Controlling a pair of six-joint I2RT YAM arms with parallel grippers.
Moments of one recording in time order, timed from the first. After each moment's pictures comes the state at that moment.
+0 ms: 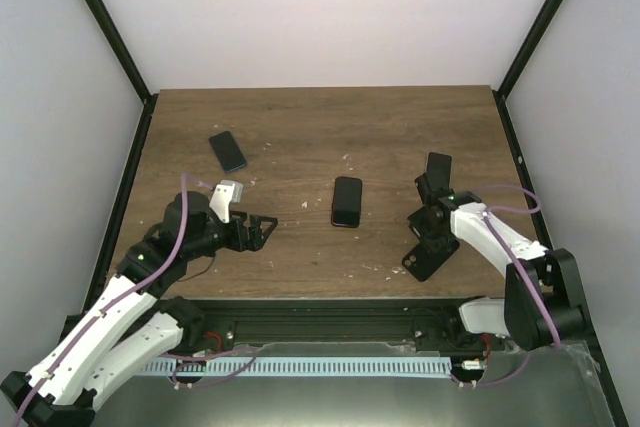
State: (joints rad) left arm -0.58 0.66 0.70 -0.61 0.22 -0.47; right arm 0.27 1.29 0.71 -0.74 0.03 1.24
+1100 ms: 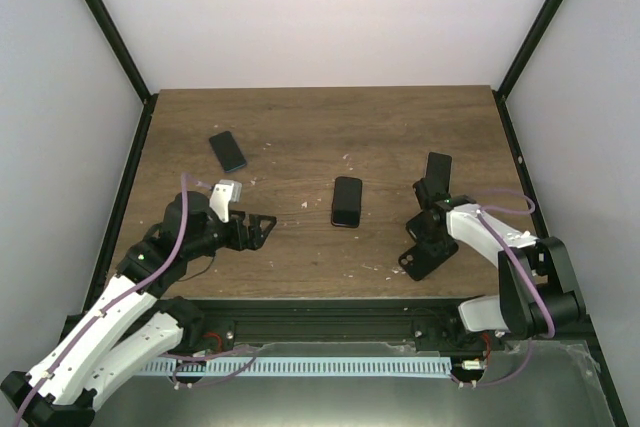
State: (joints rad) left arm -0.58 0.66 0.70 -0.61 0.20 -0.47; right arm 0.27 1.35 0.66 -0.67 0.04 1.24
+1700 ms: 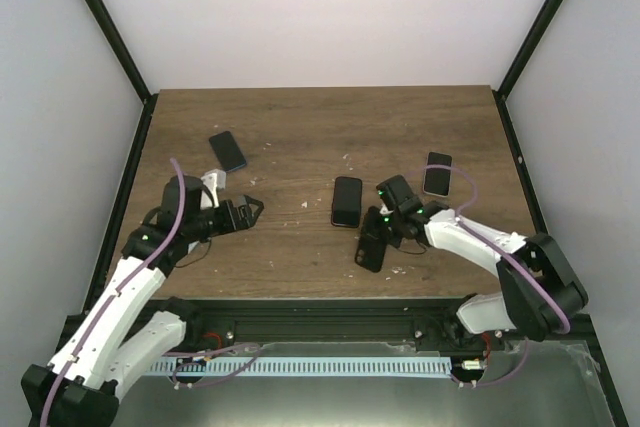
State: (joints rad) left arm -0.38 0.79 0.74 -0.65 0.27 -0.57; right arm 0.54 1.35 0.68 -0.40 -0.24 0.94
